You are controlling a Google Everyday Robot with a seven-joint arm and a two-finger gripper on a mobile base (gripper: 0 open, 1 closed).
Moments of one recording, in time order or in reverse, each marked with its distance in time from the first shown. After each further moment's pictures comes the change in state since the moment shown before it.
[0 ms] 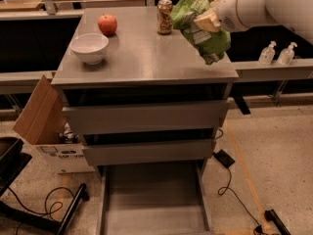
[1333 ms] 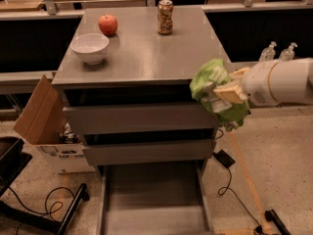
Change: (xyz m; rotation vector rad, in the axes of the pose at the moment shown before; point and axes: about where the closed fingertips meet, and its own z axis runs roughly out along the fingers) arm 0.137 0.120 -0.068 -0.228 0.099 0.127
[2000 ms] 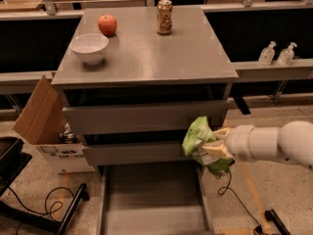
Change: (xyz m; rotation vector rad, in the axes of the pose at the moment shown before) arm 0.141 0.098 0.085 -0.202 0.009 0.016
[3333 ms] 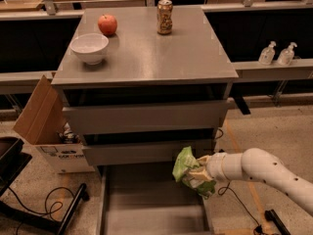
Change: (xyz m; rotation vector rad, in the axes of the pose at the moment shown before) arm 0.118 0.027 0.128 -0.116 0.068 -0.010
